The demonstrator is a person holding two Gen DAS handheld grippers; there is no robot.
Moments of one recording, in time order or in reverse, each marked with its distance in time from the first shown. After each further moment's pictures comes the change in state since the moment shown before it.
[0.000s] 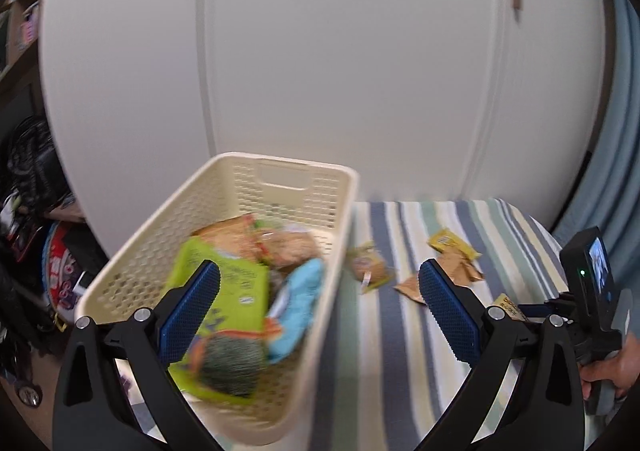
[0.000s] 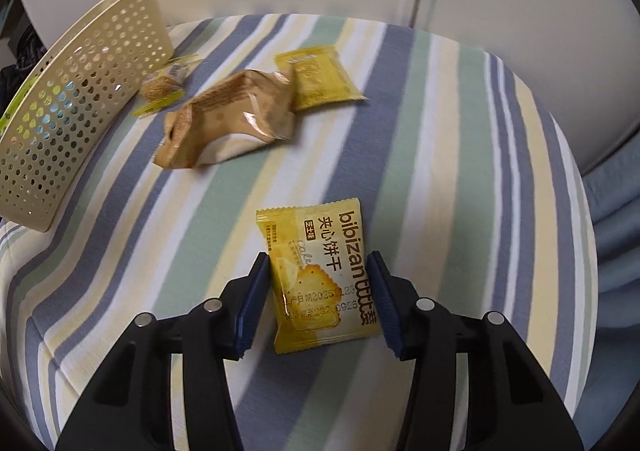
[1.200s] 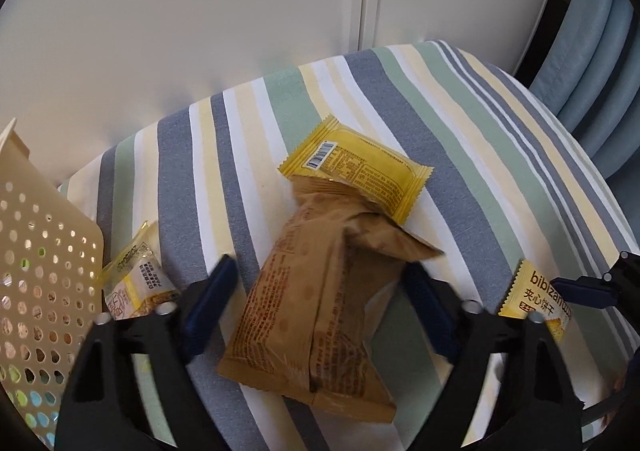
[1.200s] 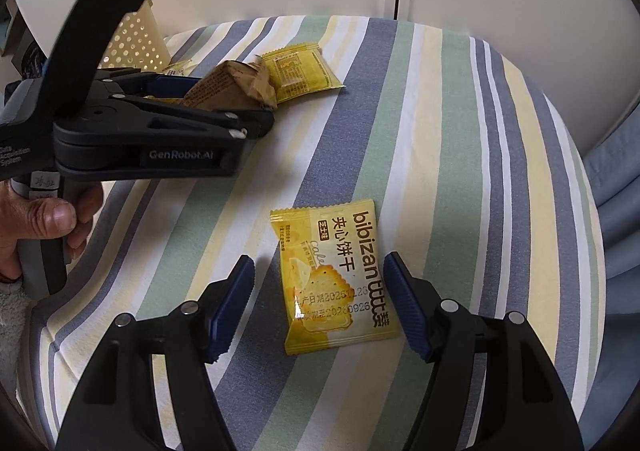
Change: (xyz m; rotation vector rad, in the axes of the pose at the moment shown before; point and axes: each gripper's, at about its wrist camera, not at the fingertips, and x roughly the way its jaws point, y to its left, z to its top) left arm 0.198 -0.145 -0.024 0.309 0.447 -0.243; right arm 0.001 -0.010 -0.009 0.030 -0.023 0.050
